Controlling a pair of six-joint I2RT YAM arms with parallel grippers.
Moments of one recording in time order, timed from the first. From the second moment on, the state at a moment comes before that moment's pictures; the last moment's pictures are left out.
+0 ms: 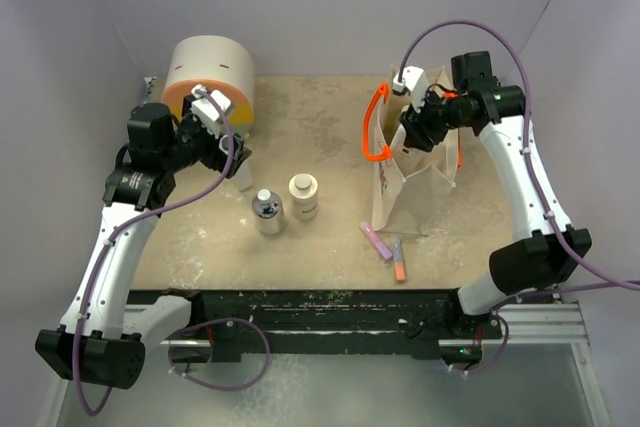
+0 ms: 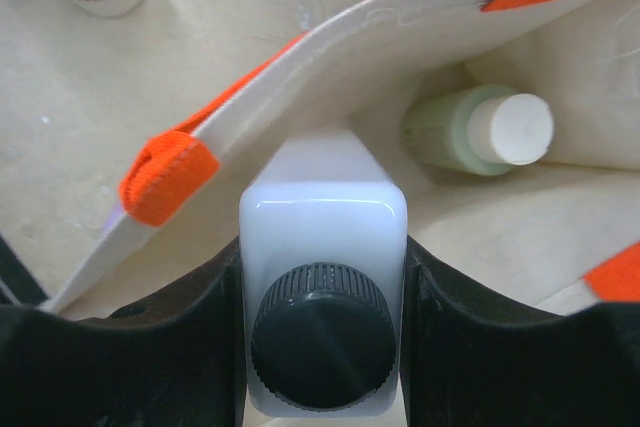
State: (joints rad) left arm -0.14 1.04 1.17 -0.52 0.46 0.31; right arm 0.16 1.53 1.73 -1.12 -0.48 -0.74
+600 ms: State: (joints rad) left arm -0.14 1.03 1.17 -0.52 0.46 0.32; right arm 0.14 1.76 1.81 -1.13 -0.47 -1.29
